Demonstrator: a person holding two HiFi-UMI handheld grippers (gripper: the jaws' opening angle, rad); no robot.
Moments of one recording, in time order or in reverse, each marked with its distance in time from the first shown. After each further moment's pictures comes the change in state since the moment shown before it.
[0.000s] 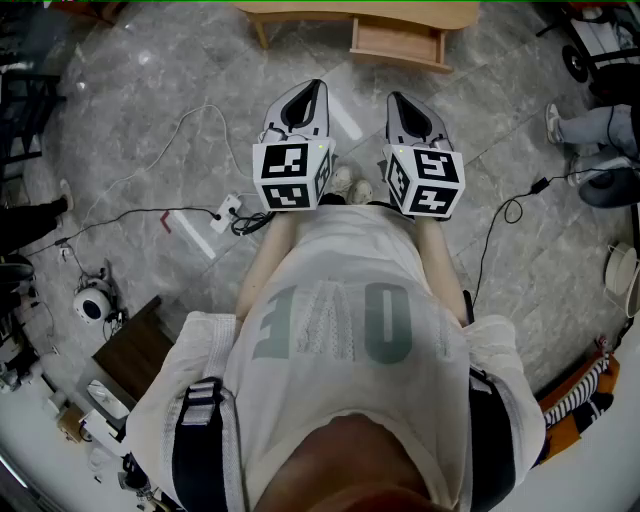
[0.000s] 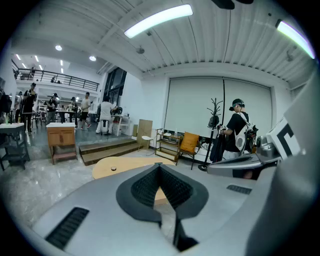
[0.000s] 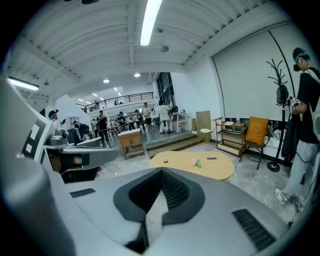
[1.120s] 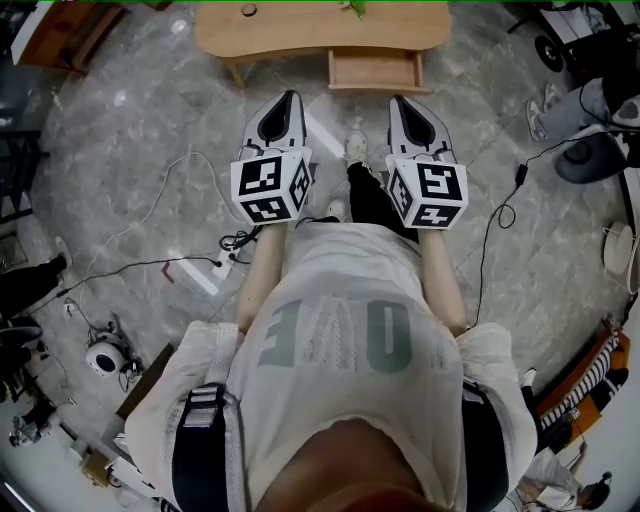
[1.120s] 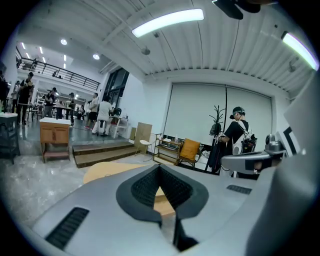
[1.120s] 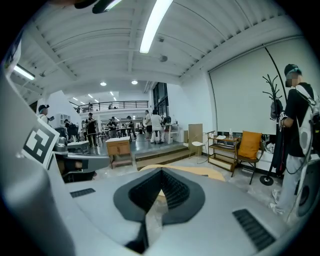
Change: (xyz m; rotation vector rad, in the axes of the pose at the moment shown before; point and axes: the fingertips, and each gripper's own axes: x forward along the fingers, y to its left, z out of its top) left arm 0.088 0.066 0.033 -0.054 -0.059 -0.038; right arm 0.066 -0.041 0.065 -0.045 -0.127 -0.111
